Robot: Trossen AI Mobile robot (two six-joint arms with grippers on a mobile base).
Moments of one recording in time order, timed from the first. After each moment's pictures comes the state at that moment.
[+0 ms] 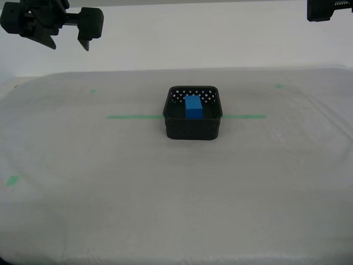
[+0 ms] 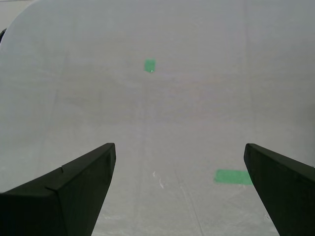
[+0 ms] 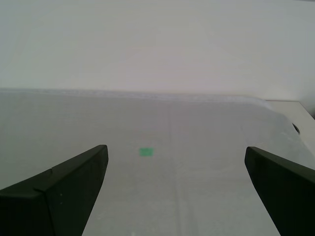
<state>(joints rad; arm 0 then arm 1) 0.02 1.45 0.82 0.25 0.10 -0.06 -0.19 1.57 1.09 -0.37 -0.23 -0.13</state>
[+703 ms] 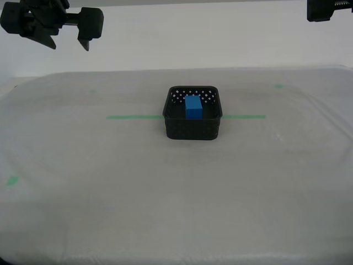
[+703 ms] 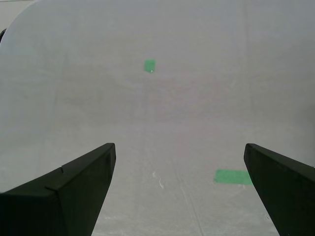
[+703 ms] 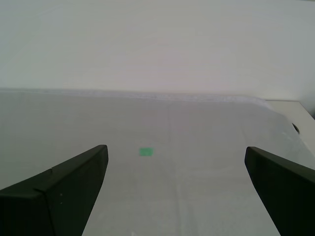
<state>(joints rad) 0.02 1.45 0.82 0.25 0.10 -0.06 -0.19 1.57 1.09 -0.37 -0.23 -0.13</state>
